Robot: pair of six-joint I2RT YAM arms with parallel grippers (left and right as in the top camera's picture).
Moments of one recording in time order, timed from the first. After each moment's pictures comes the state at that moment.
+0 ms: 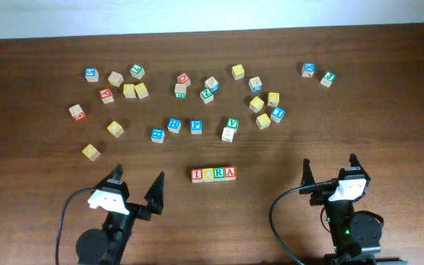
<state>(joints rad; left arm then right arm) -0.14 0.01 0.07 -0.11 0.15 -0.20 0.03 0.01 0.01 -0.08 0.00 0.00</state>
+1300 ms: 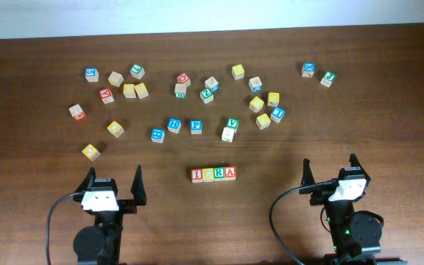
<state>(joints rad) 0.00 0.01 0.01 -0.08 0.00 -0.02 0.03 0.01 0.01 -0.08 0.00 0.00</state>
